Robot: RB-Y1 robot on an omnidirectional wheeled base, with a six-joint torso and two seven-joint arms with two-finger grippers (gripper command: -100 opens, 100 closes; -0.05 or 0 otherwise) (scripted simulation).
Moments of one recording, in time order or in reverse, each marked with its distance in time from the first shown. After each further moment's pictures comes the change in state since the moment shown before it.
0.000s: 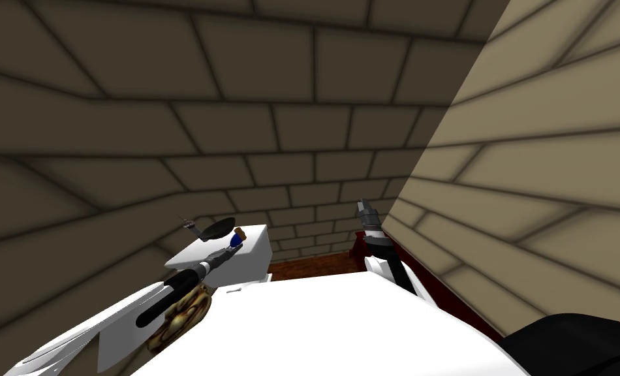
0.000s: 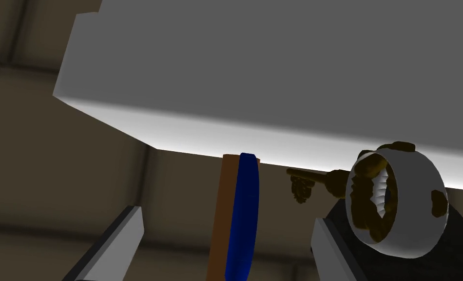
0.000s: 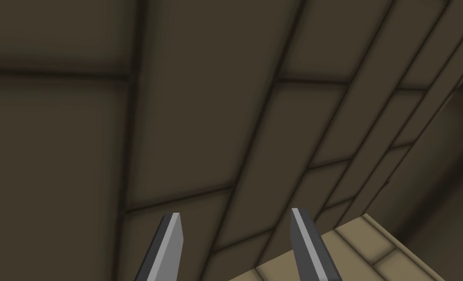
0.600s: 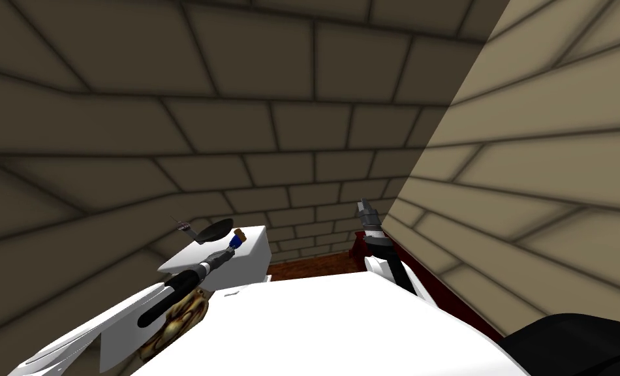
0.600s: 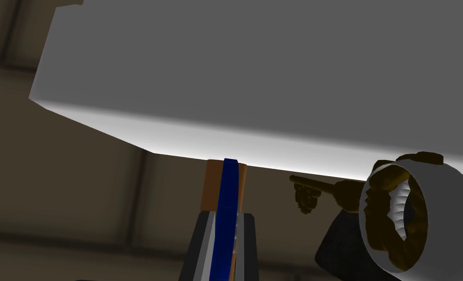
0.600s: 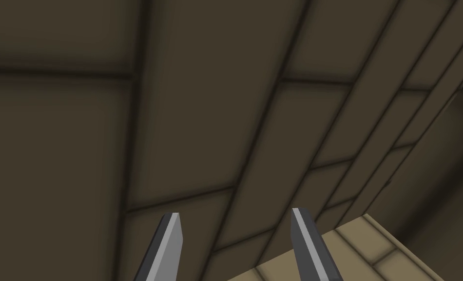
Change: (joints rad) left arm -0.010 -0.016 -0.004 0.018 -0.005 -0.004 -0.008; right arm 0.000 0.000 0.000 0.000 0.000 0.000 0.000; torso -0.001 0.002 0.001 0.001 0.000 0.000
